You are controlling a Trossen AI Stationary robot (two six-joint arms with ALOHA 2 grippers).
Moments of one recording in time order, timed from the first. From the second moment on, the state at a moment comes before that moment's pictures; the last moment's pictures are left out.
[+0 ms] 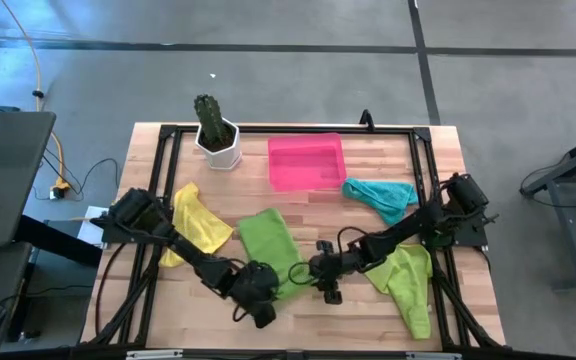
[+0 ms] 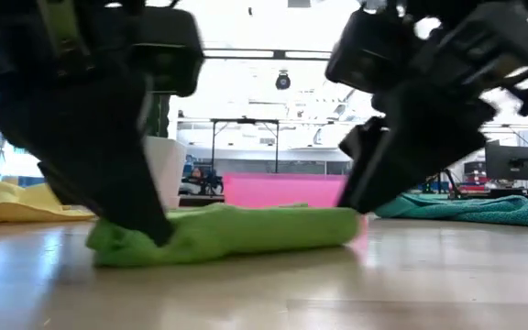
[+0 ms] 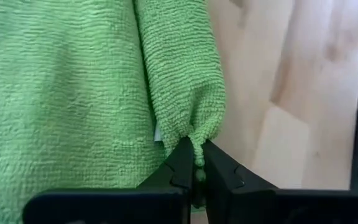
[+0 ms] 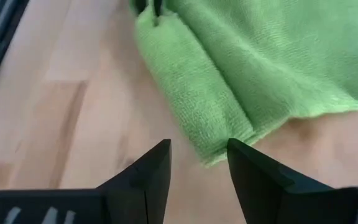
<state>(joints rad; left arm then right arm) -0.48 1.94 1.03 -0.06 -0.28 -1.01 0.41 1.83 0.90 0.11 0.06 0.32</state>
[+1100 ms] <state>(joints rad) -0.33 1.90 0.91 0.12 0.06 -0.68 0.47 1.87 0.90 0.20 0.17 -0.32</state>
